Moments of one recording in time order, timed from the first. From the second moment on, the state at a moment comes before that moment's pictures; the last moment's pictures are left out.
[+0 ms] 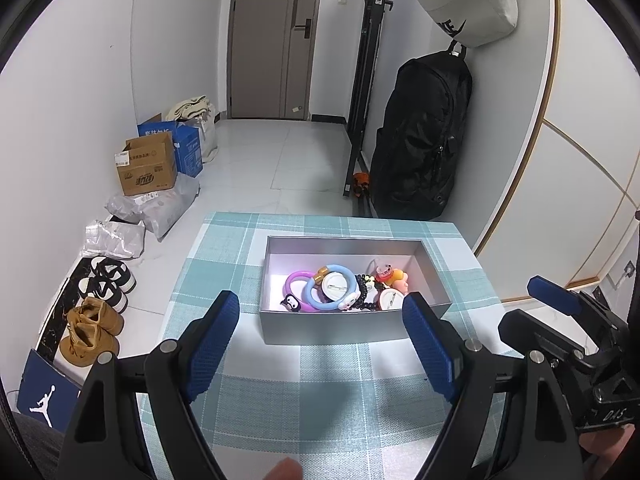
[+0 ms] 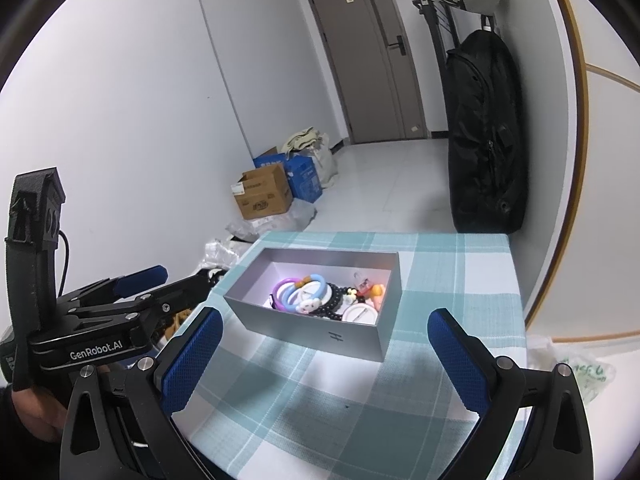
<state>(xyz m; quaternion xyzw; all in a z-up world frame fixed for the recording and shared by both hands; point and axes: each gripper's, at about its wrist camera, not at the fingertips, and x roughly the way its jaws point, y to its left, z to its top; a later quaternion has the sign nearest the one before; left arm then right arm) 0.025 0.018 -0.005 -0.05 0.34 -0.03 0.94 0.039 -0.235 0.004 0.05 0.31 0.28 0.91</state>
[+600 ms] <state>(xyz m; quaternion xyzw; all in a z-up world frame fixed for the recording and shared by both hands) 0.024 0.019 -0.005 -0.06 0.35 -0.02 0.94 0.040 -0.234 0.002 0.05 0.31 0.28 0.91</state>
